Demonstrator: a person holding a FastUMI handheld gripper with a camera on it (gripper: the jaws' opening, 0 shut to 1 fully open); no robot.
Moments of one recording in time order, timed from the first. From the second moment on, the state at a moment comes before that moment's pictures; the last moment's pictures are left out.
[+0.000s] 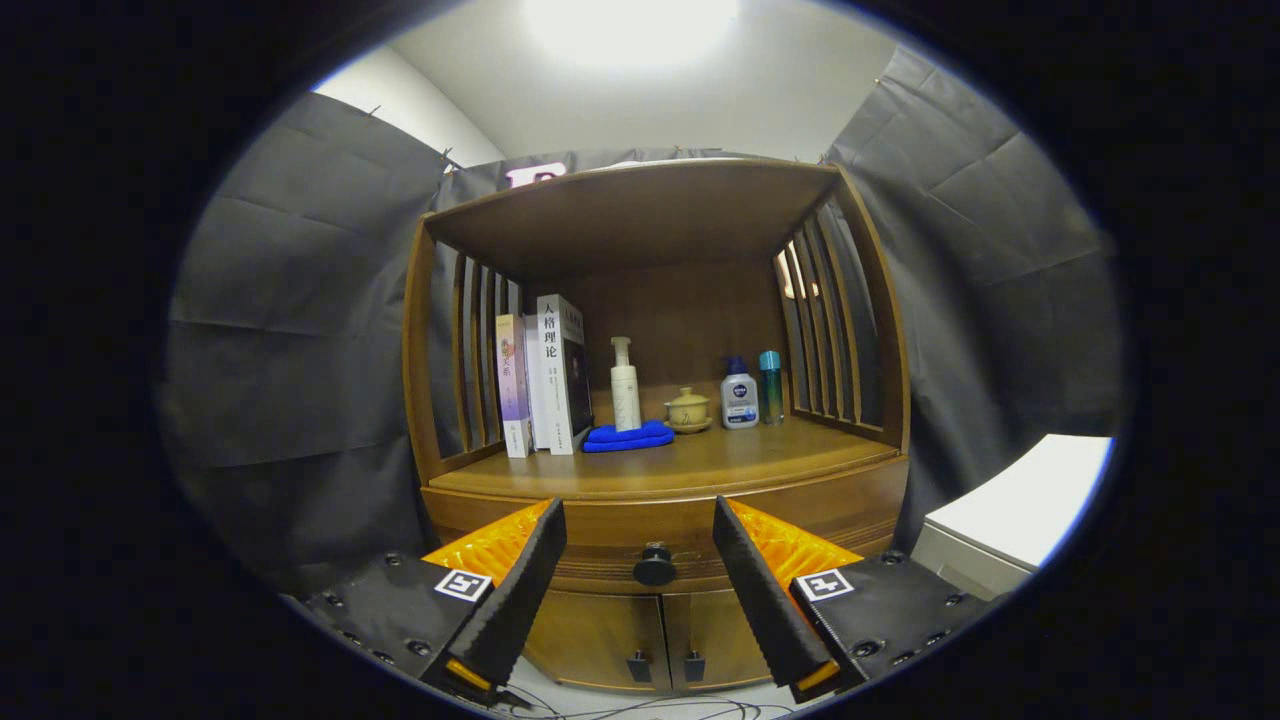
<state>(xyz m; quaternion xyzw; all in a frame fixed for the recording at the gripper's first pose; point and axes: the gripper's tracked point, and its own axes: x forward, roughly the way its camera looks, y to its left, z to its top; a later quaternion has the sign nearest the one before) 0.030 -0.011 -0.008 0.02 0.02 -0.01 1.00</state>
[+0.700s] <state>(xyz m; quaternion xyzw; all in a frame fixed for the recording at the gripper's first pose) 0.095 -0.011 -0.077 0.02 0.12 -0.01 0.99</state>
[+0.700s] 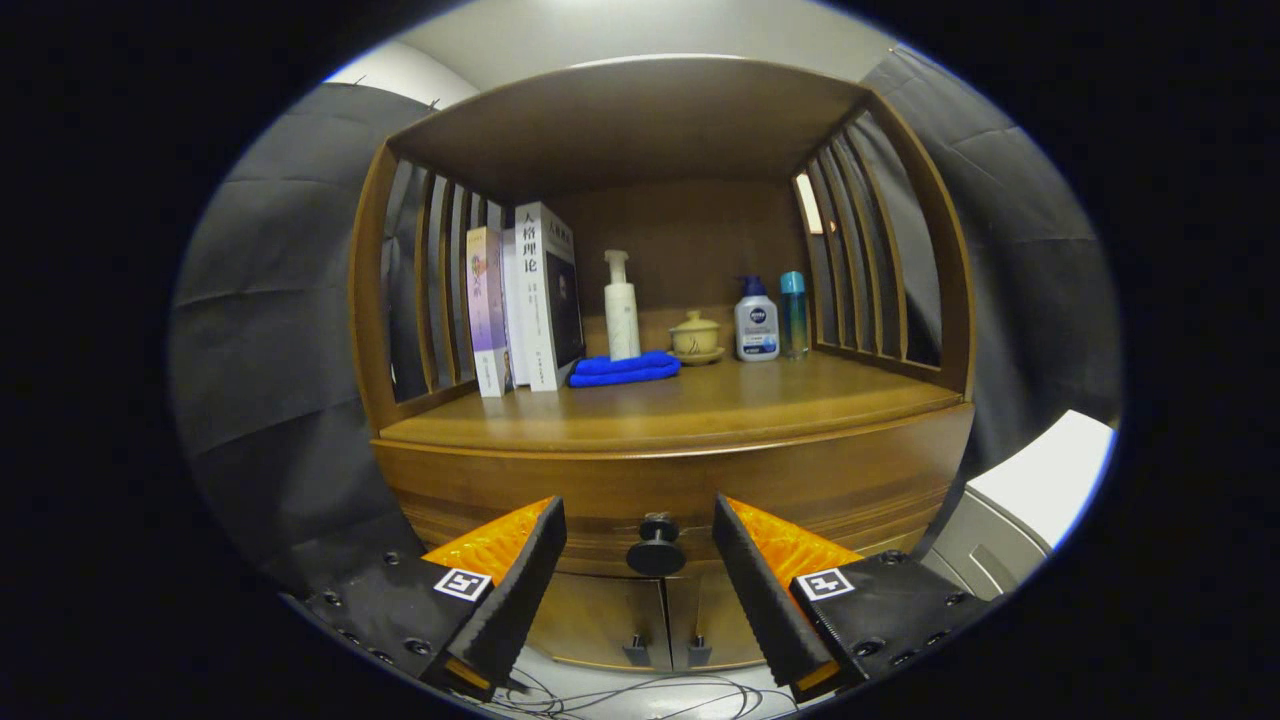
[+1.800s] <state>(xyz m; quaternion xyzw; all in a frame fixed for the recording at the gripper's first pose) 0.125 -0.019 -0.136 0.02 0.18 -0.03 0.98</state>
